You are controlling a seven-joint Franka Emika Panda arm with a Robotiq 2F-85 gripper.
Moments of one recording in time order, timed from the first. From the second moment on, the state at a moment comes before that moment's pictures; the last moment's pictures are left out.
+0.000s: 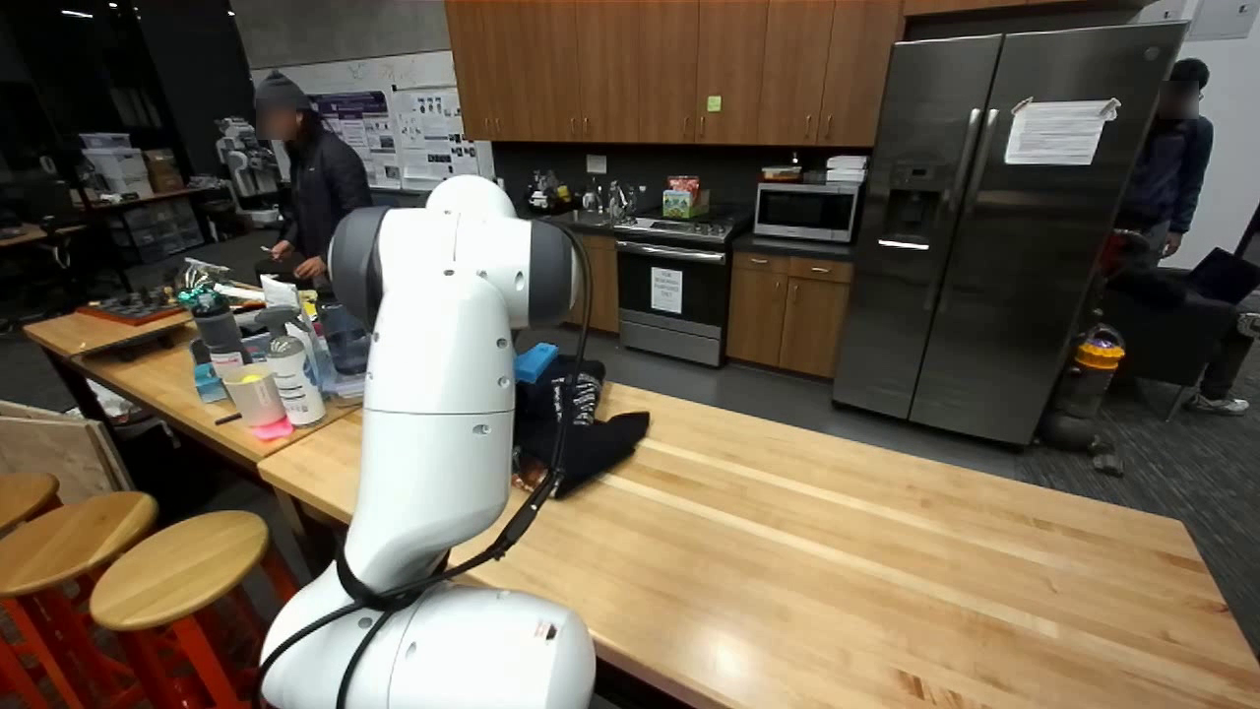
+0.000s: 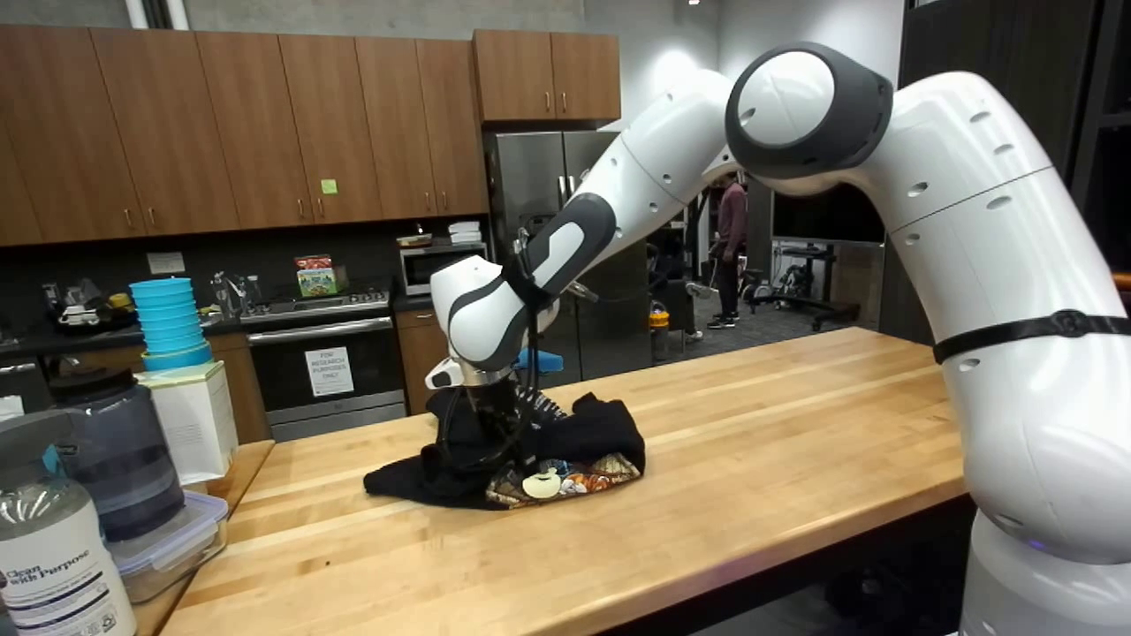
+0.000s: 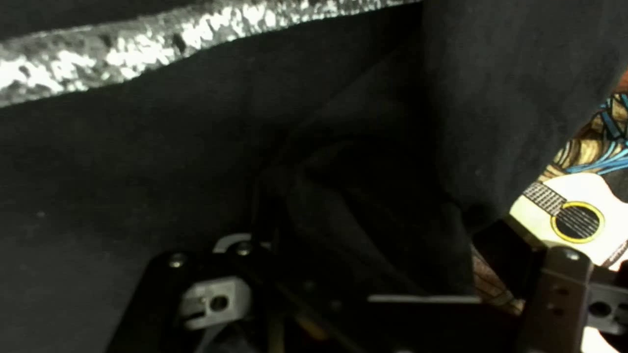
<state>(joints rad) 0.41 0.45 0.37 -1.82 -0.33 2.13 -1.02</state>
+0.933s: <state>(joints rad) 0.46 0.23 0.44 -1.86 -0.38 2.33 -1.11</state>
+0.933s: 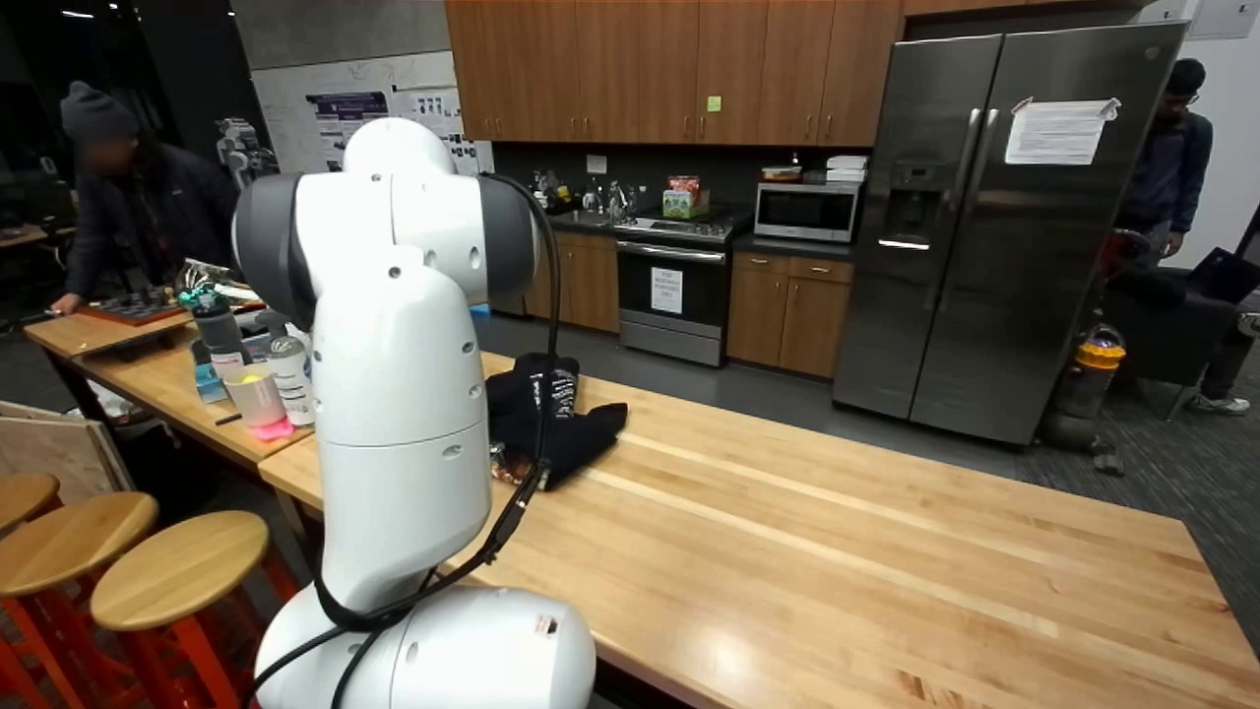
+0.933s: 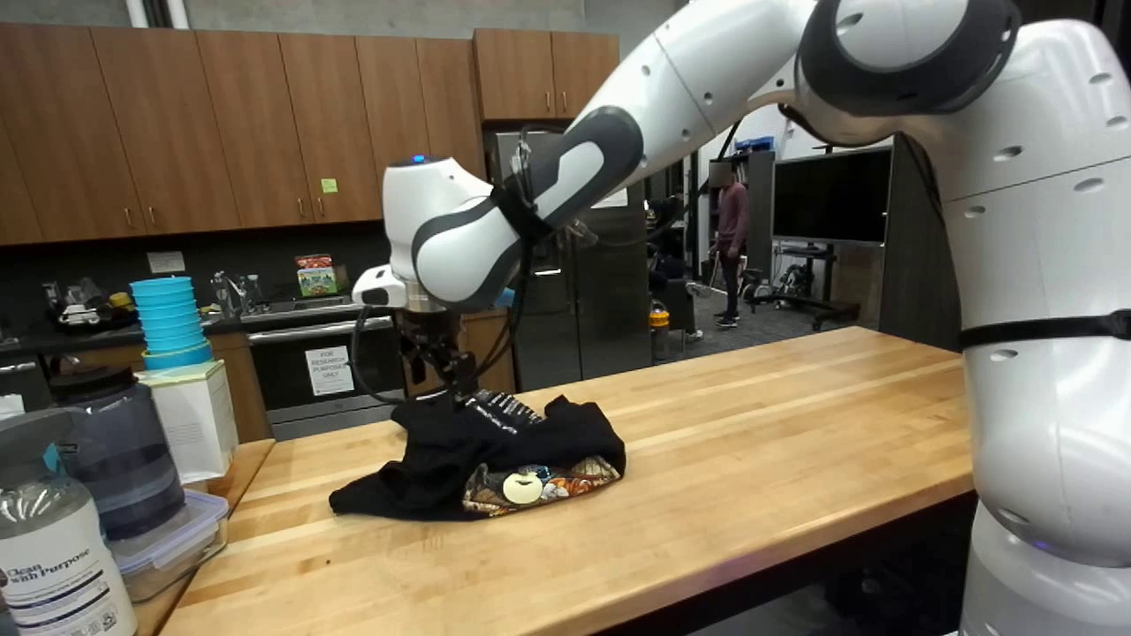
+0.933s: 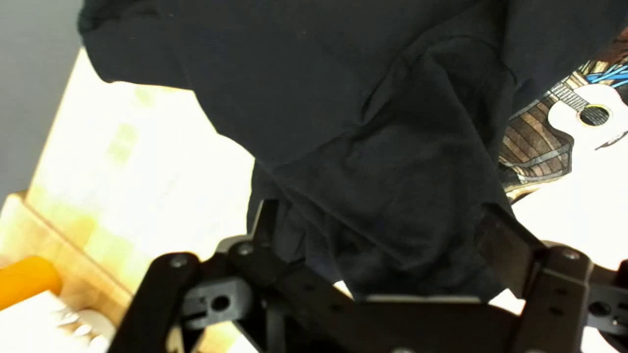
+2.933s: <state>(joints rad) 0.32 -0.17 0.36 -2.57 -0.31 3.12 -0.20</state>
